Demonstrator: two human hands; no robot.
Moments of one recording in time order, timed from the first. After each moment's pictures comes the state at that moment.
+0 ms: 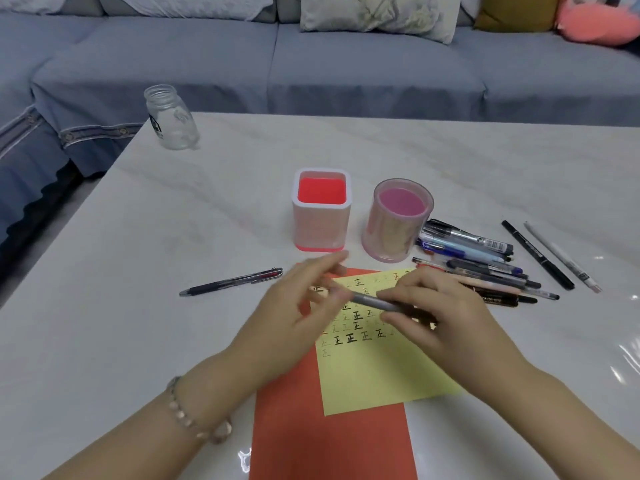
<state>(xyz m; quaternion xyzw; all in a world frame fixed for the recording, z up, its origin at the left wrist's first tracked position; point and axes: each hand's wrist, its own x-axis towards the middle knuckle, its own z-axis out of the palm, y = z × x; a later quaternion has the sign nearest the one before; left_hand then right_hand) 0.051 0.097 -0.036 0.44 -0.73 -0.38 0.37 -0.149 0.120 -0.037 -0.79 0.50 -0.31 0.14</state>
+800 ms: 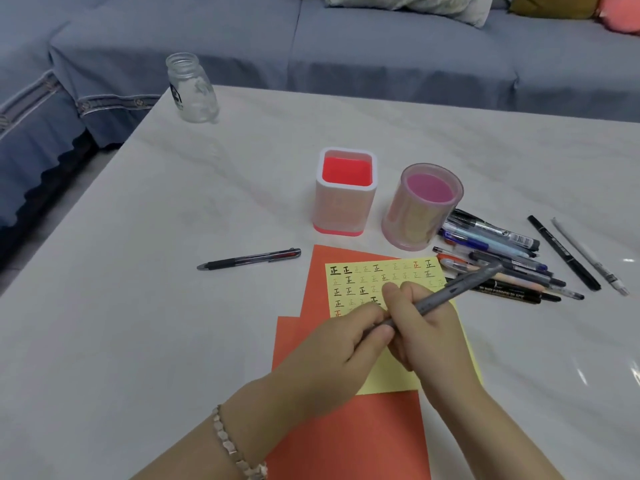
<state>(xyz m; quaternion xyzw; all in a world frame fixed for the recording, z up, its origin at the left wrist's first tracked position) 0.038 0.138 -0.055 0.40 -0.72 -0.50 0.28 -0.087 0.136 -0.045 -0.41 0.62 -0.46 0.49</state>
